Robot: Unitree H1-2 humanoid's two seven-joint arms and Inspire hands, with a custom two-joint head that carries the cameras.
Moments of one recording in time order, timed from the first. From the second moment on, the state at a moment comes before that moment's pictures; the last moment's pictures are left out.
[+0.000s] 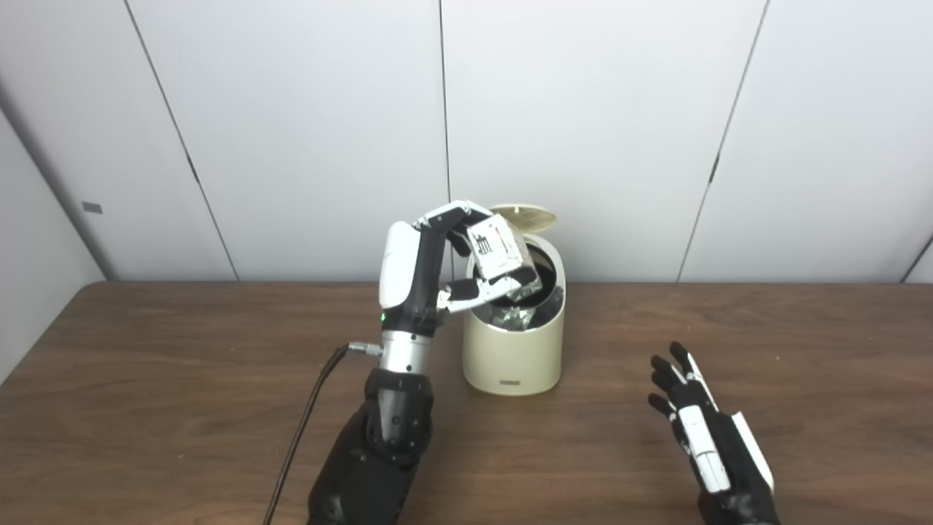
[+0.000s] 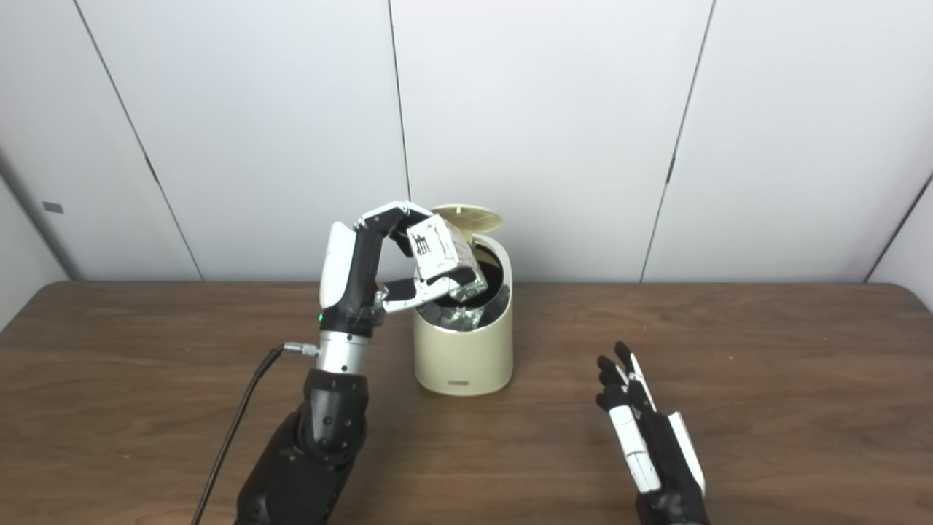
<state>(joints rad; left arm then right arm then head) -0.60 0.00 -0.15 0.39 0.57 -0.42 0.43 0.03 -0.05 0.00 -0.28 -0.04 0.15 0.03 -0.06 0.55</state>
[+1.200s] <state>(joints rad) -0.61 0.07 -0.26 0.42 0.58 -0.42 0.44 0.03 -0.06 0.00 -0.29 -0.06 0.08 0.03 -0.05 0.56</state>
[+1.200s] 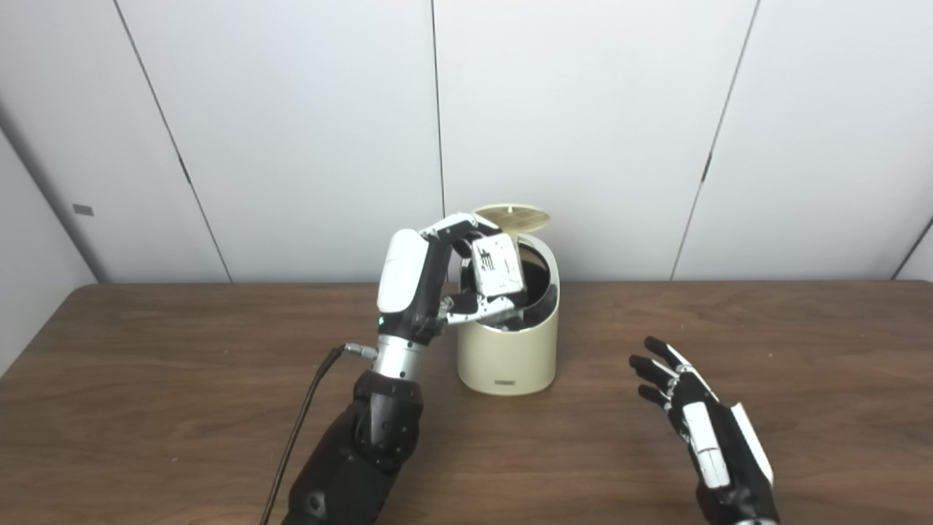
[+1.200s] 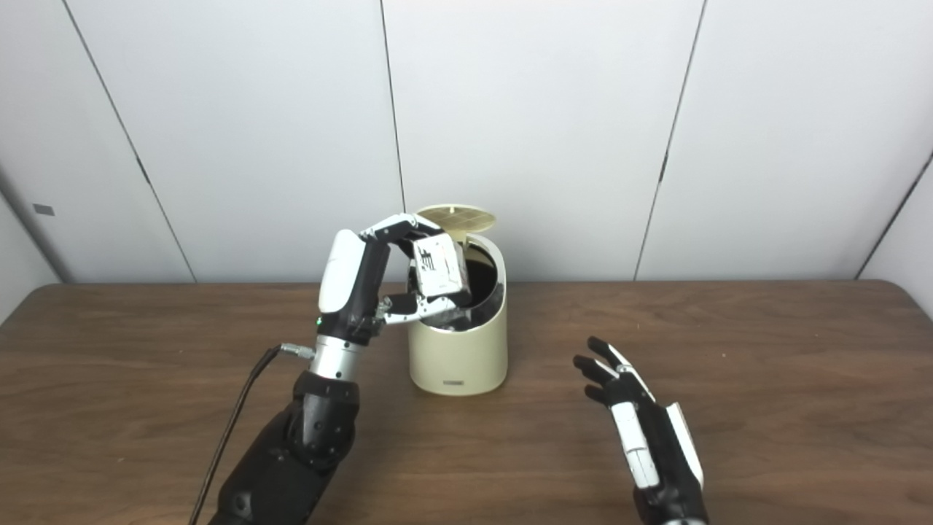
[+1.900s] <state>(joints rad) -0.60 0.06 -0.22 0.35 0.58 -0.38 0.35 0.03 -0.07 -0.01 -0.31 -0.07 0.08 0.03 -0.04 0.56</state>
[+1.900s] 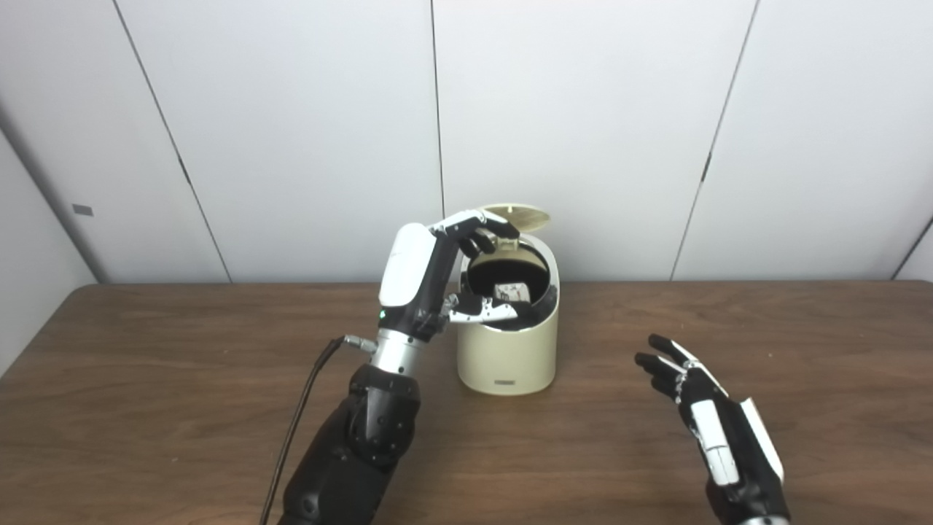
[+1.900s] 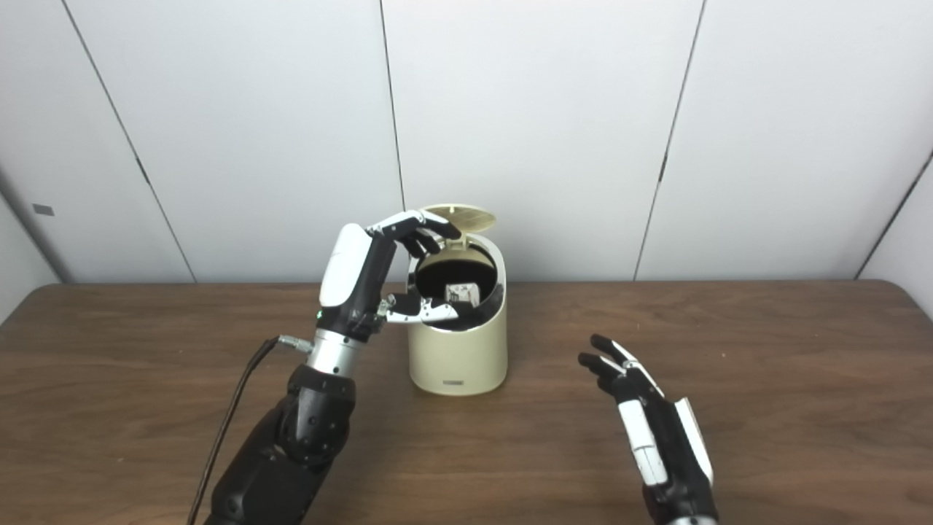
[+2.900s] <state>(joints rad) -0.25 0.07 -0.02 -0.29 0.19 0.22 0.01 -0.10 -0.09 -0.01 -0.31 -0.07 0.12 0.03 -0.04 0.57</state>
